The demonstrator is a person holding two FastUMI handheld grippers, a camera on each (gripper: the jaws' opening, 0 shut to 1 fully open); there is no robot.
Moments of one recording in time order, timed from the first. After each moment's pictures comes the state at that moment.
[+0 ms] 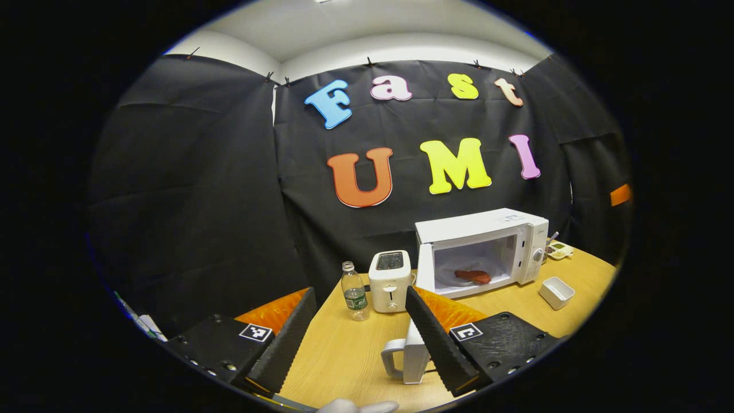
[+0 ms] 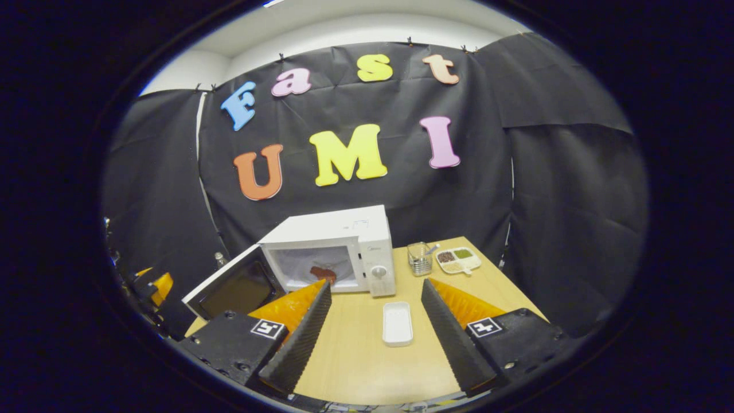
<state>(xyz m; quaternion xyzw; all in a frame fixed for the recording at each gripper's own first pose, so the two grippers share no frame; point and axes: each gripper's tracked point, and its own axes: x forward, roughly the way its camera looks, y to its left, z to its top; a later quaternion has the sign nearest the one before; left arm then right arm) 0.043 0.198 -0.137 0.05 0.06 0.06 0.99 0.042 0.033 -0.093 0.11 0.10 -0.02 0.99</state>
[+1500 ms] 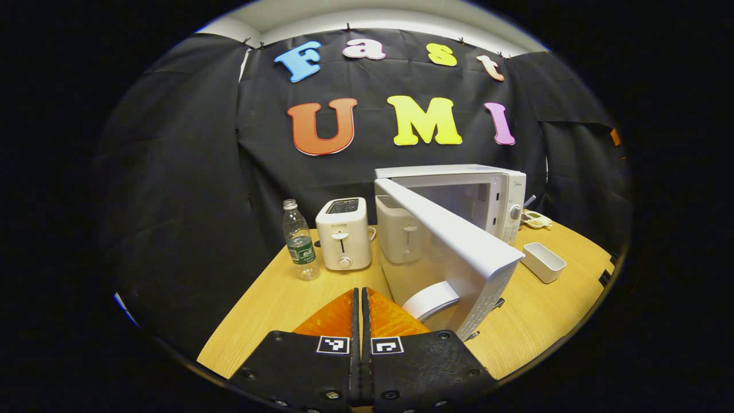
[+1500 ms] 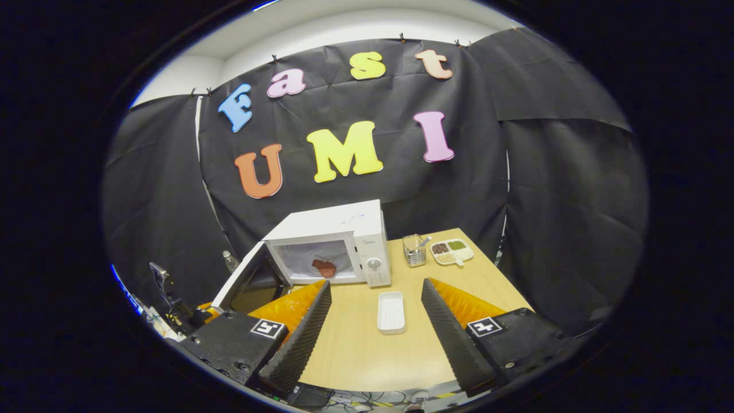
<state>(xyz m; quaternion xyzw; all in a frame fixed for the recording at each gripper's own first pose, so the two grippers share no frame) 0.072 0.121 -0.252 0.04 0.15 -0.03 0.99 0.016 0.000 -0.072 0.12 0.12 -0.02 0.99</state>
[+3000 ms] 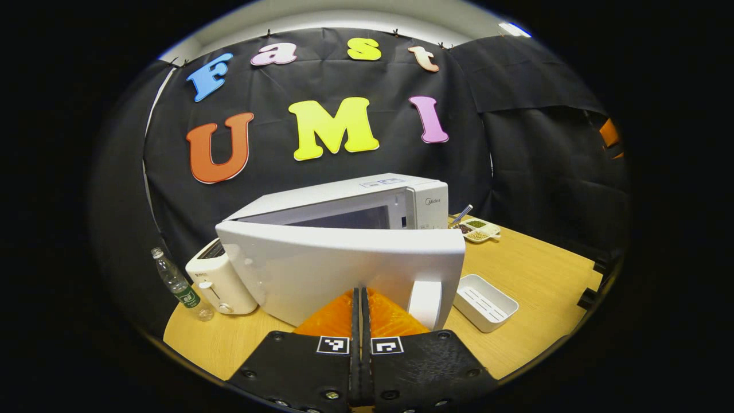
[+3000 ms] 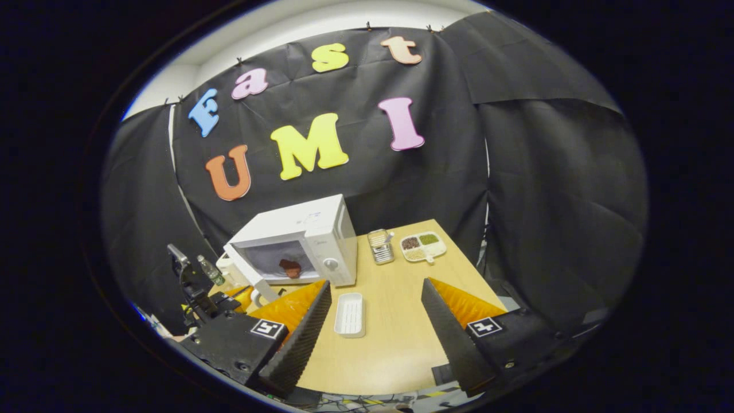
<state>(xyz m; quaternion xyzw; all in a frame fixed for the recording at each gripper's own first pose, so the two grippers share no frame) 0.170 -0.101 -0.232 0.07 0.13 -0.16 0.98 0.045 -0.118 -0.103 0.15 0.15 -0.04 0.98</state>
